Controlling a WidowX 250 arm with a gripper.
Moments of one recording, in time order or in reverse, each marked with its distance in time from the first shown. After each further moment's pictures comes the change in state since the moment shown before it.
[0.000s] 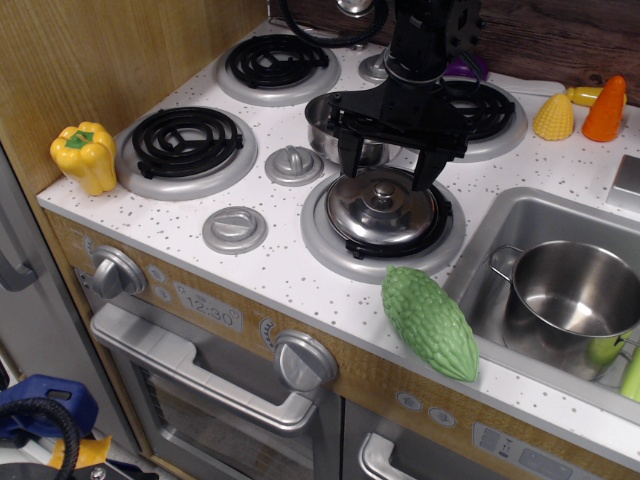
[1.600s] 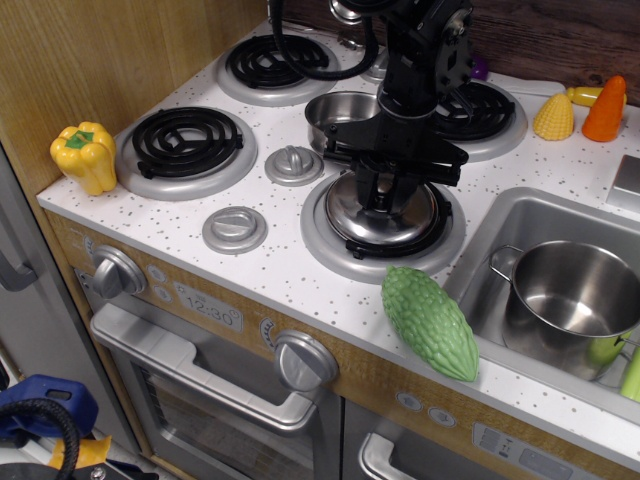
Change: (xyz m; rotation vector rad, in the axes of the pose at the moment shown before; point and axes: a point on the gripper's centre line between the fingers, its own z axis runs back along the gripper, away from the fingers) arm -0.012 0.003 -0.017 0.021 0.022 -0.009
